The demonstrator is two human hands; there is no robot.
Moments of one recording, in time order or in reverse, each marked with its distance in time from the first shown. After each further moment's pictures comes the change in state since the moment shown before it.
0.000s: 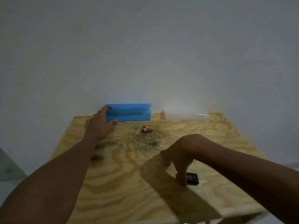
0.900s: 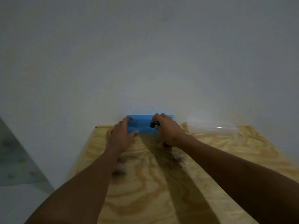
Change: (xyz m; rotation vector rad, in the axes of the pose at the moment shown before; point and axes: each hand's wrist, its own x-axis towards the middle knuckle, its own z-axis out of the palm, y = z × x) left_hand 0.001 -0.001 -0.003 -0.020 0.028 -0.017; right_hand 0.120 0.001 -0.088 0.610 1.136 -0.120
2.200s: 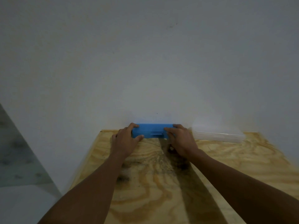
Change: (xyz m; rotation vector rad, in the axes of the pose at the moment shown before) left_hand -0.002 0.001 -0.002 -0.030 0.024 -0.003; right_hand -0.013 0.039 0.016 0.004 0.130 0.157
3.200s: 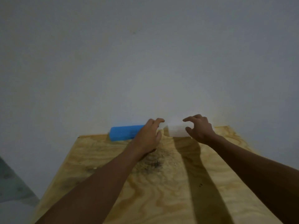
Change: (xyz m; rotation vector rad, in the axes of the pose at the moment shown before) left_hand -0.019 0.156 0.041 -0.101 -0.219 0.479; right_hand -0.019 0.111 -0.102 -0.138 0.023 0.250
